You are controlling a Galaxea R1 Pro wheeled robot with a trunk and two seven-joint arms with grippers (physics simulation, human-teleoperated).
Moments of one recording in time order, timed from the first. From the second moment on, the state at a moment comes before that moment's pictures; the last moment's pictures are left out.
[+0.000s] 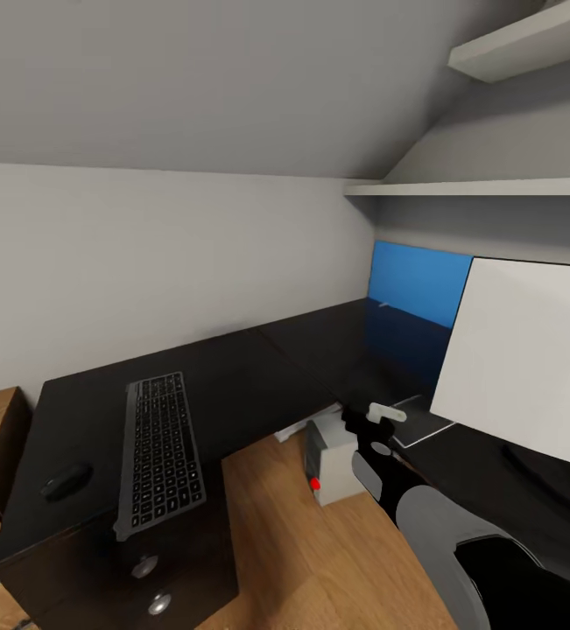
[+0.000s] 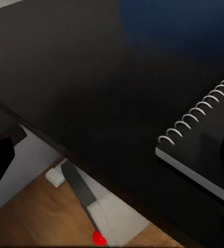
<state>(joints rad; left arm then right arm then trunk) -0.09 -0.03 -0.57 -0.69 0.46 -0.06 0.55 -0.90 0.11 0.12 -0.26 -0.30 -0.26 -0.31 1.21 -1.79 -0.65</state>
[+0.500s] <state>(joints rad) -0.09 -0.03 -0.57 -0.69 0.46 -0.06 0.55 -0.90 0.11 0.12 -0.26 -0.30 -0.26 -0.31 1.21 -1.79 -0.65</state>
